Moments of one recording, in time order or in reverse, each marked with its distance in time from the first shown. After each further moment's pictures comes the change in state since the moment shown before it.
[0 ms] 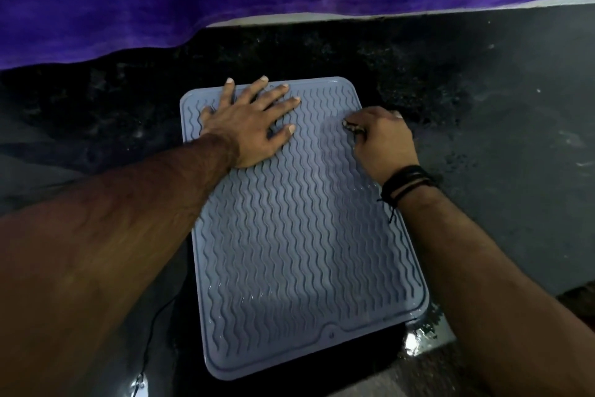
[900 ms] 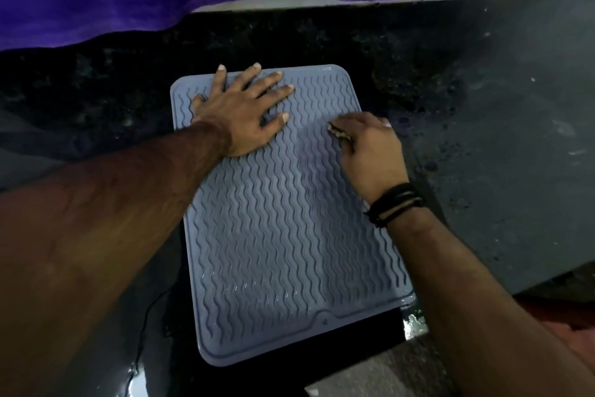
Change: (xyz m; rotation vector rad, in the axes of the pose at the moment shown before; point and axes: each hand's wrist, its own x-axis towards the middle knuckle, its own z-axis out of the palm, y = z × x) left_hand 0.000 0.001 -0.001 0.004 0.007 -0.001; right_hand -0.039 -0.021 0.001 0.049 0.047 -0.028
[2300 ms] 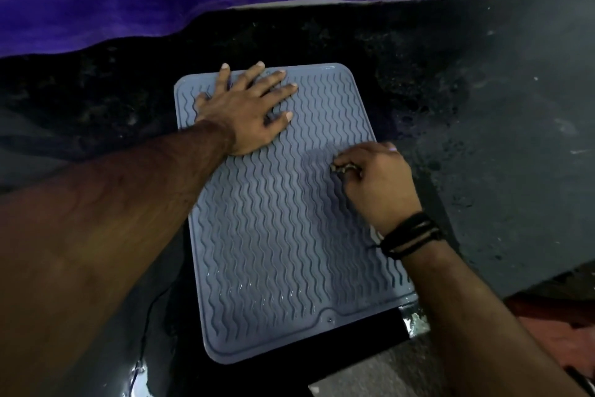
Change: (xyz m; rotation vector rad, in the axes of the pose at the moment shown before) left_hand 0.001 0.000 -0.001 0.009 -0.012 0.002; right_hand -0.035 -0.005 -0.010 0.066 0.009 -0.028
